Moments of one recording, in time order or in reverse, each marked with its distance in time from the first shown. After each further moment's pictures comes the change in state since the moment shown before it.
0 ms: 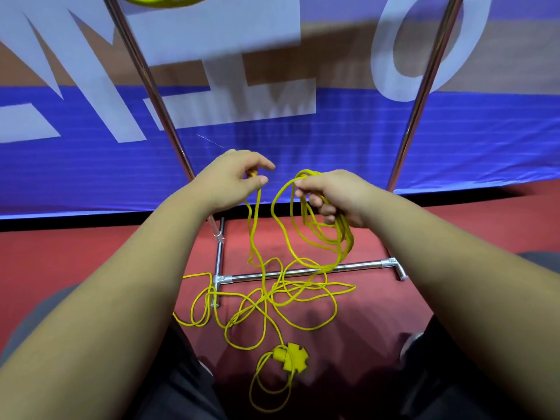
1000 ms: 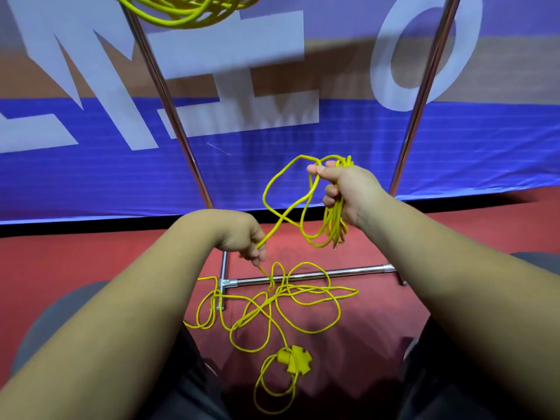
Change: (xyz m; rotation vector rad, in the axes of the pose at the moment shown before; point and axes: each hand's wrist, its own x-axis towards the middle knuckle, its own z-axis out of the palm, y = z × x) left_hand -0.048 0.012 0.018 0.033 -0.810 -0.277; right_hand -0.004 -0.004 0.008 0.565 0.355 -0.139
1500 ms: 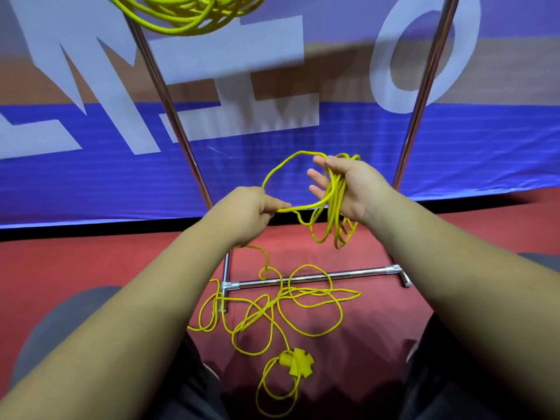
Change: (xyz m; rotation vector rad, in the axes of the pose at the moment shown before) left_hand -0.002 0.018 -0.005 0.189 0.685 0.182; right_hand 0.005 -0.014 -0.005 0.206 -0.161 0.096
